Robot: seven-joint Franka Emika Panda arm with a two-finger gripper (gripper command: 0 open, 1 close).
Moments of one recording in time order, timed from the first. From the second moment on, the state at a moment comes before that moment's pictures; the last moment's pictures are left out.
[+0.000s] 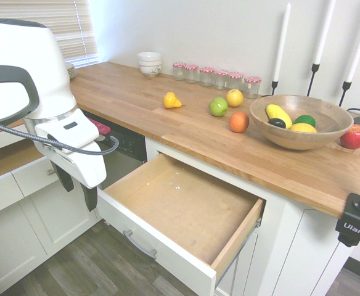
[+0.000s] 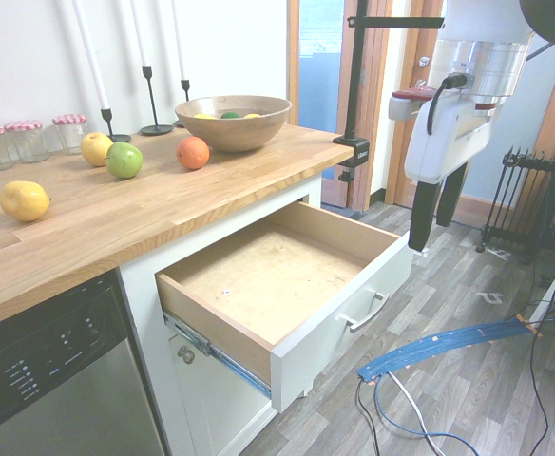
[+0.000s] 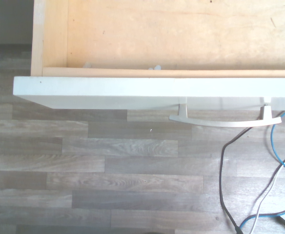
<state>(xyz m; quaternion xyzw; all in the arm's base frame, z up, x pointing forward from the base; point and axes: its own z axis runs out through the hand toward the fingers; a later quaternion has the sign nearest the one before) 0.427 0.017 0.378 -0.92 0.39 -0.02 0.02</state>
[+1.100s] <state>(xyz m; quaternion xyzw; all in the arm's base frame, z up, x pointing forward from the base) 0.424 -0.010 0.290 -0.91 0.41 0.02 0.00</state>
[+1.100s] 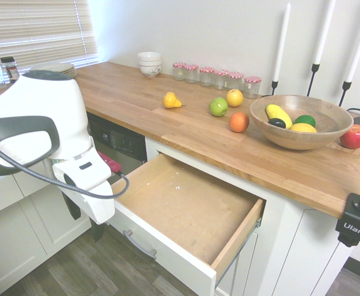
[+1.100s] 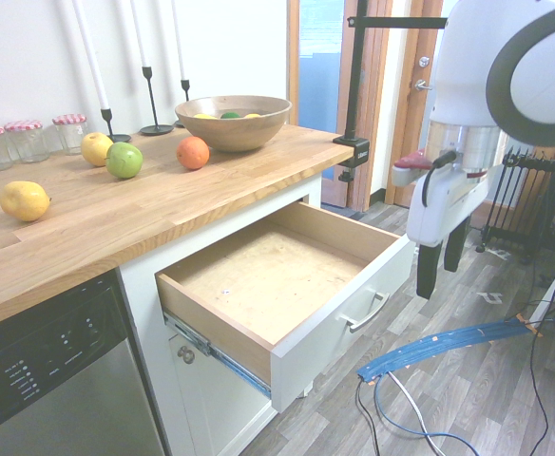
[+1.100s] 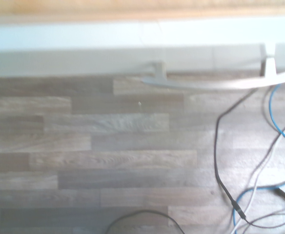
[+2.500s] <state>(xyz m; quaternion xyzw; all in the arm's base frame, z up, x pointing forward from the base) 0.454 -0.034 0.155 -0.92 0.38 -0.03 0.02</state>
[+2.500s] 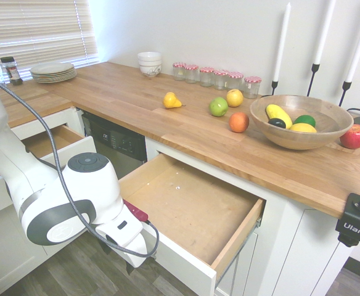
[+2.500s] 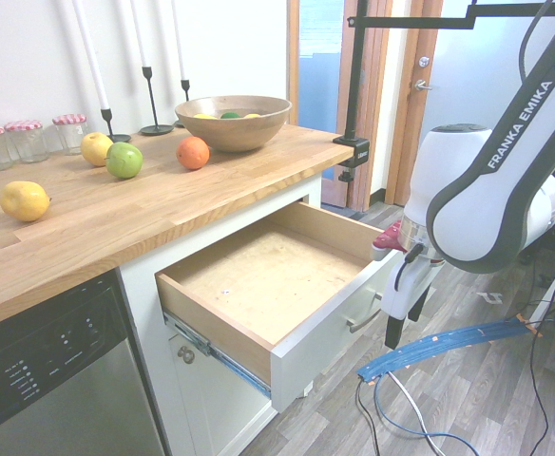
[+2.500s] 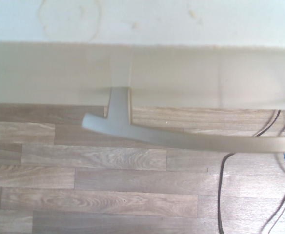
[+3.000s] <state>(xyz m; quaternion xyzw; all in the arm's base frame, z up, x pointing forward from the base) 0.466 -0.035 0.152 -0.92 0.38 -0.03 0.03</state>
